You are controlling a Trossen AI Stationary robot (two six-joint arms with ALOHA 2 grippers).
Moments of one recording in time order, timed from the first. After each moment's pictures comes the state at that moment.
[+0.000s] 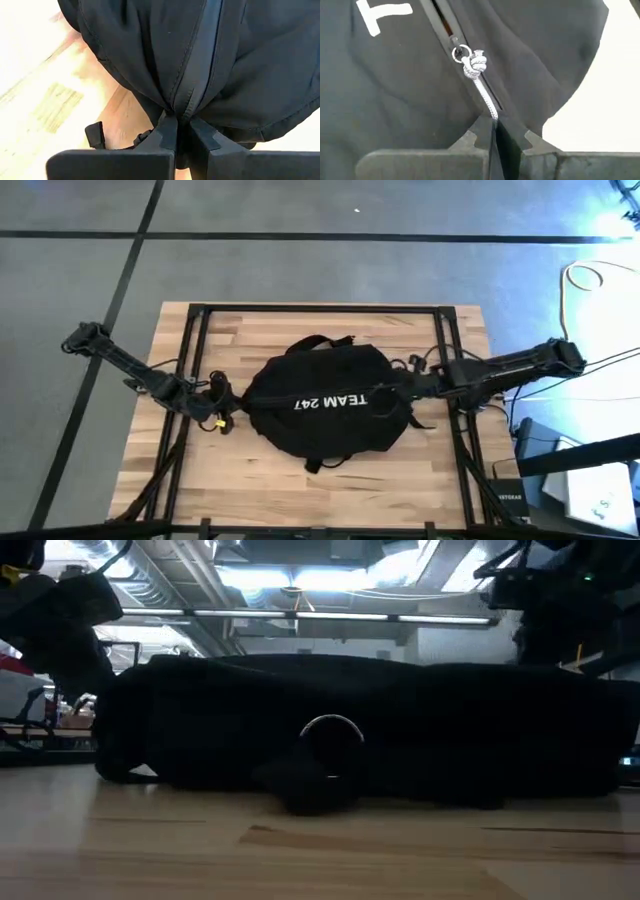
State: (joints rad) left arm -0.50 0.66 0.25 -0.34 -0.62 -0.70; right arm 0.15 1.00 0.68 -0.79 0.34 0.44
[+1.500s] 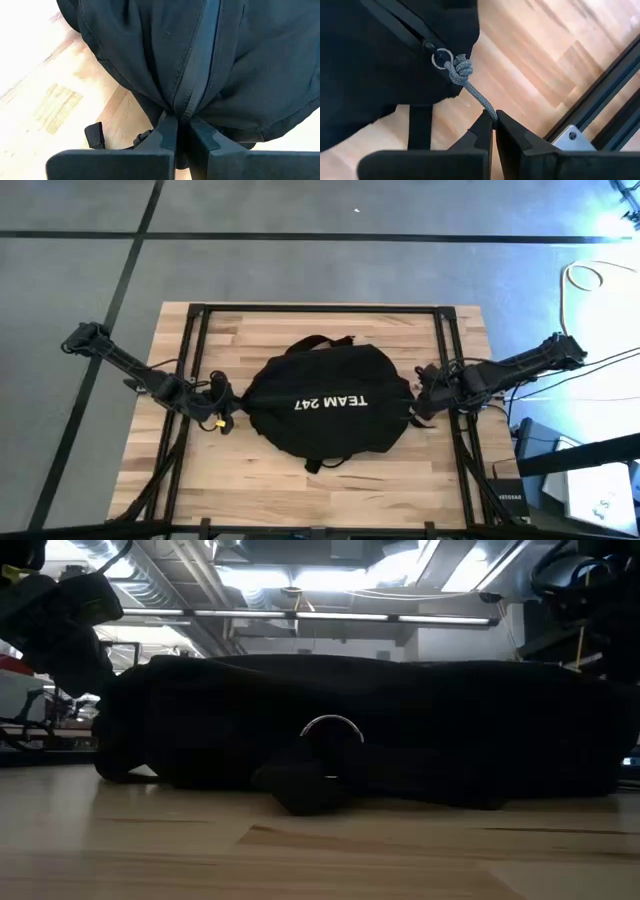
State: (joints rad) left arm -0.50 0.66 0.25 -0.34 -0.61 -0.70; right arm 0.33 0.91 0.67 -1.29 0.31 1.09
